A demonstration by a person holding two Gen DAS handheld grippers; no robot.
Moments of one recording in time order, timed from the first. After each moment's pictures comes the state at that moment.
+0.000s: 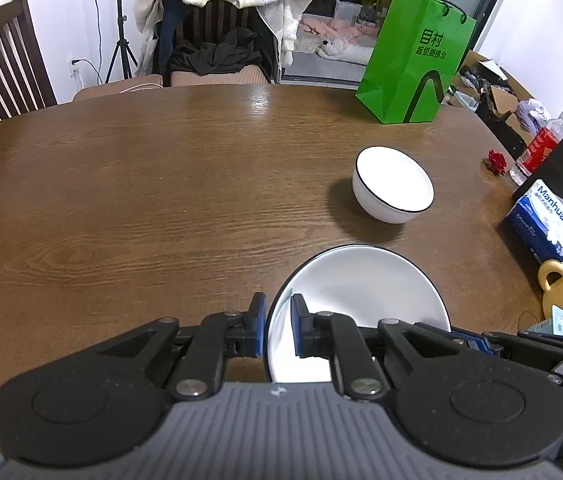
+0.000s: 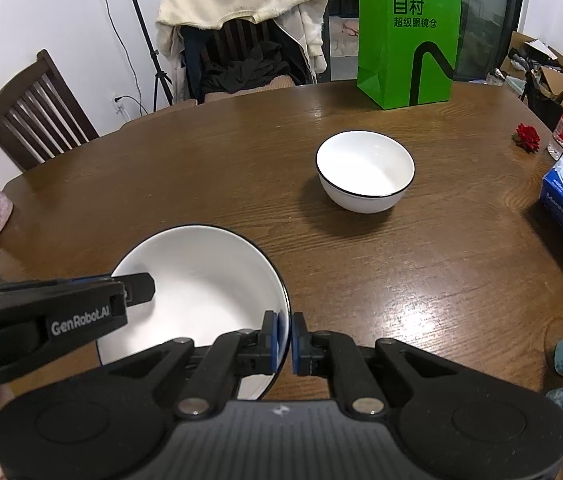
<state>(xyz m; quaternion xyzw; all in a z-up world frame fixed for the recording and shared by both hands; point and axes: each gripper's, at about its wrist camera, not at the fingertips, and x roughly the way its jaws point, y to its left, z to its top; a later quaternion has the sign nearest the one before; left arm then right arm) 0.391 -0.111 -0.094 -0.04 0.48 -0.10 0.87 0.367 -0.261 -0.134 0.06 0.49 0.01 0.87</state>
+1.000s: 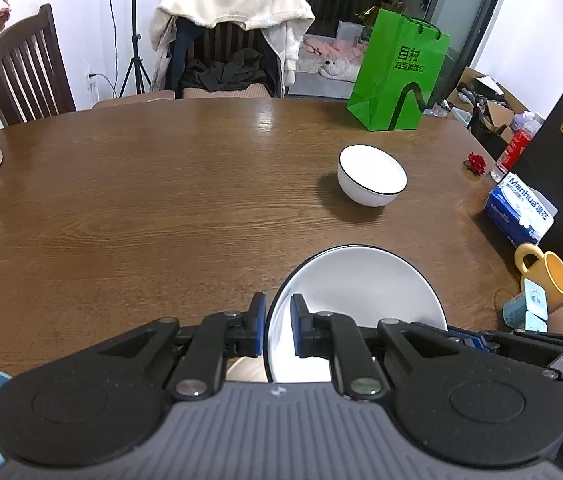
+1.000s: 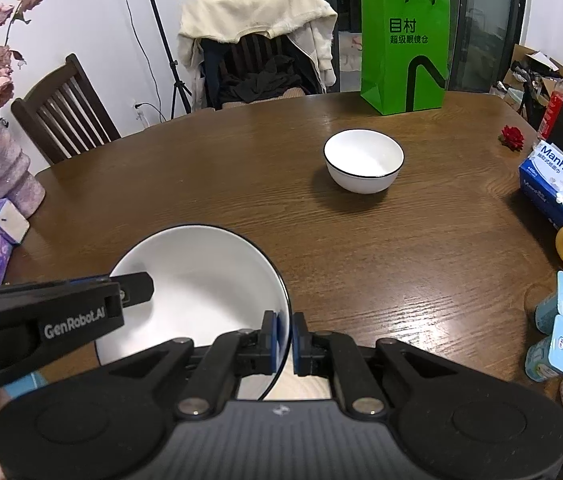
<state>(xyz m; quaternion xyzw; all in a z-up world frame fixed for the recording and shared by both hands) 0.298 -0.104 -0.060 -0.04 0.45 -0.09 0.89 0.276 -0.252 -0.102 0.06 0.47 0.03 0.88</state>
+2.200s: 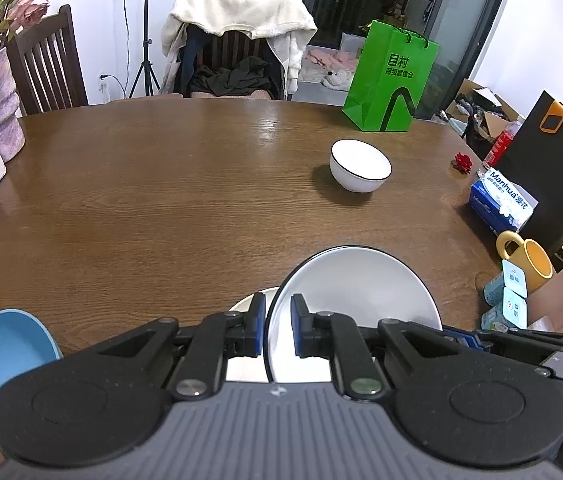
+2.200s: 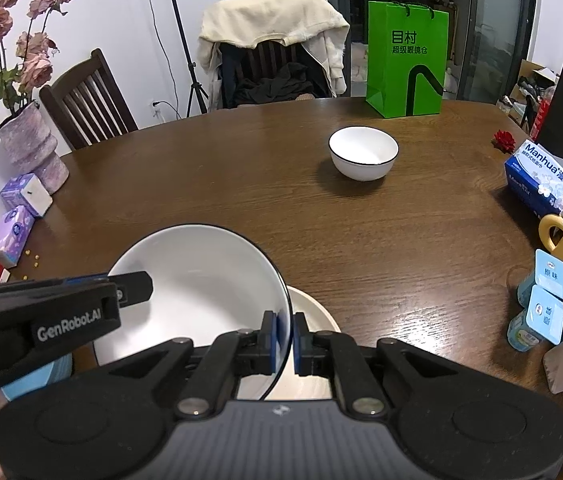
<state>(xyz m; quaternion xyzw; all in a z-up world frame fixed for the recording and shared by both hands) 0.226 -0.095 -0.048 -0.05 0.43 -0.09 0.90 0.206 -0.256 -0.088 0.04 0.46 0.05 0.89</state>
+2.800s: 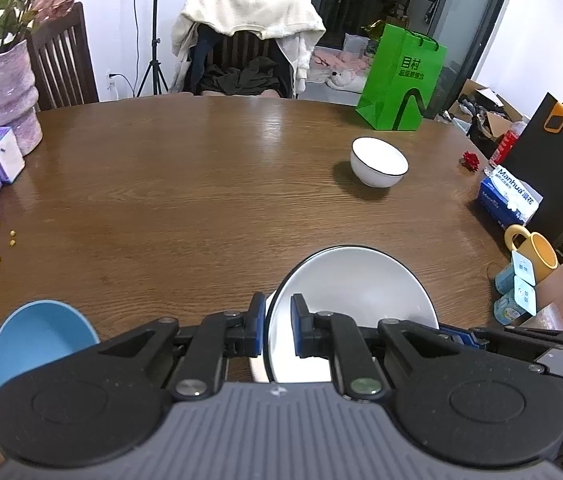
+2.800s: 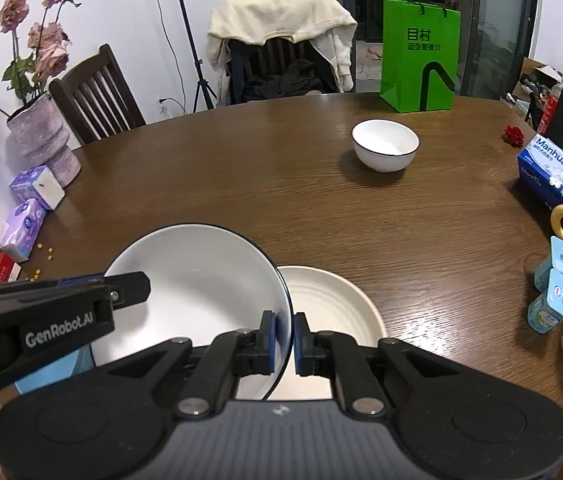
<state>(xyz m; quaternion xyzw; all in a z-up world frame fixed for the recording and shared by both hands) 0.211 -0.054 -0.050 -0.05 0.43 -0.08 0.90 0.188 -0.215 -0.090 0.04 0.46 0.05 0.89</state>
